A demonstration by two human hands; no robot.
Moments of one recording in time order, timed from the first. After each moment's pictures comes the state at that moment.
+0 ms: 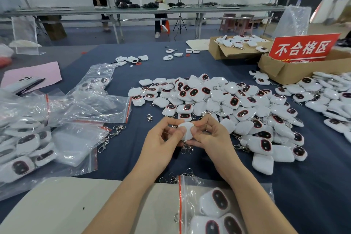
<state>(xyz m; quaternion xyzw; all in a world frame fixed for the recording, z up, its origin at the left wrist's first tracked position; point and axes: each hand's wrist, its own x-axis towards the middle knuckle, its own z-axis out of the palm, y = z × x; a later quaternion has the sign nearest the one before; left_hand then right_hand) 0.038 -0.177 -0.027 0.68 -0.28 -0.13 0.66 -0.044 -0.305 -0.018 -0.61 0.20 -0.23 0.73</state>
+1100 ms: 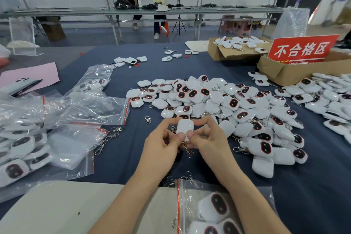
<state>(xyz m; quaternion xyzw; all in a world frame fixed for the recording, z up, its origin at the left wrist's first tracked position) 0.030 -0.181 -0.020 0.73 -0.27 -0.11 0.61 -0.045 -0.303 -0.022 -0.67 0.22 -0.24 0.67</state>
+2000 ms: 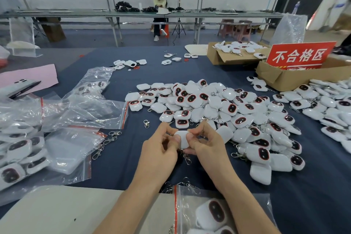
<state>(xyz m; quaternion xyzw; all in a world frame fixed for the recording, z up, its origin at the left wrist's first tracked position) 0.029 -0.182 -0.026 0.76 -0.27 -0.06 0.59 -0.042 -0.299 -0.020 -0.66 0.21 -0.24 0.68</state>
